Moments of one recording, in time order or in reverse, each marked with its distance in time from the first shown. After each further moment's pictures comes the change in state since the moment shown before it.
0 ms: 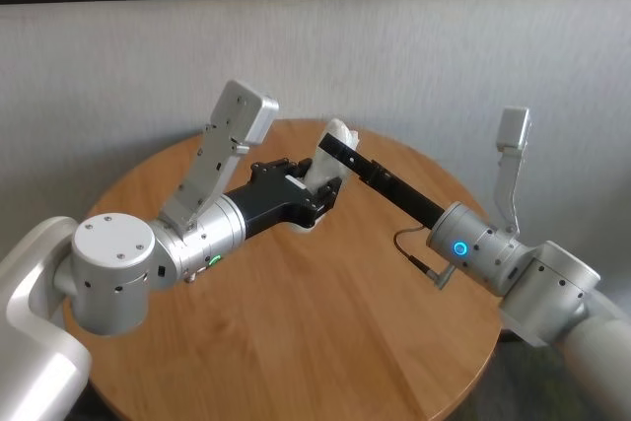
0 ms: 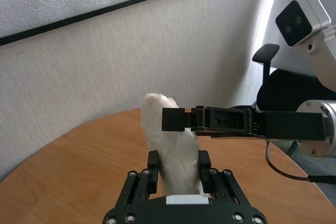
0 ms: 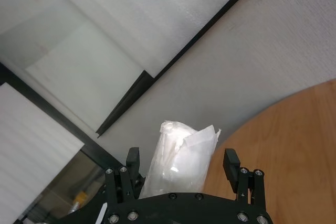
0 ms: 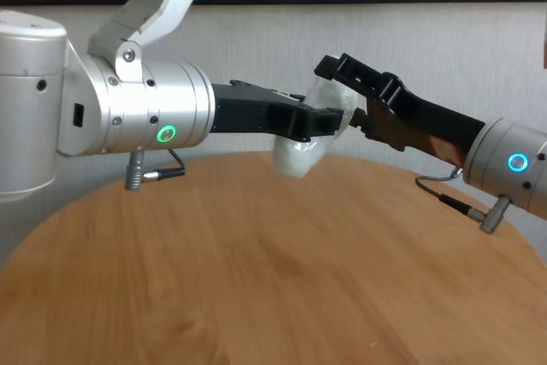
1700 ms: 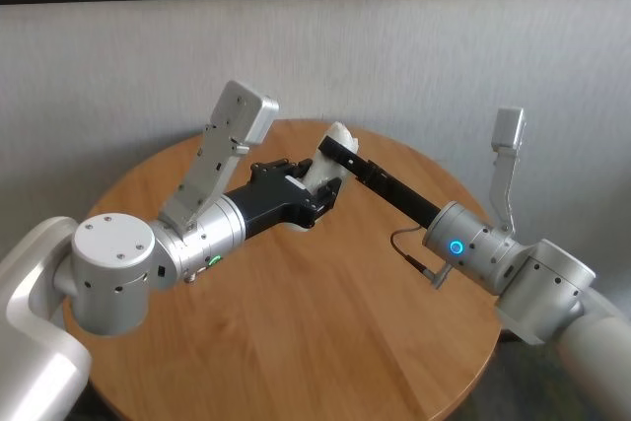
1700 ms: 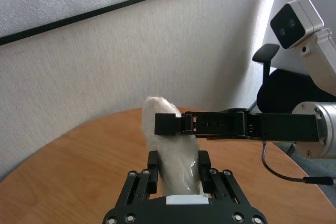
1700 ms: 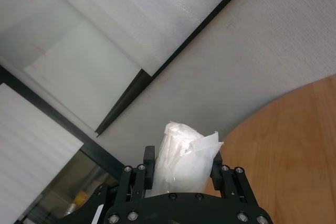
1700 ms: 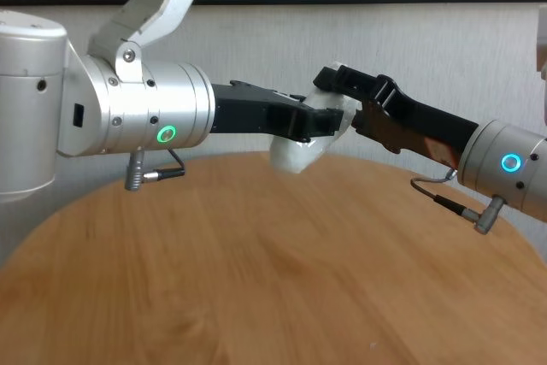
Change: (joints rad) left arm 0.000 0.000 0.000 0.000 0.000 0.000 0.000; right arm 0.019 -0.013 -0.007 0.034 0.004 0.004 0.002
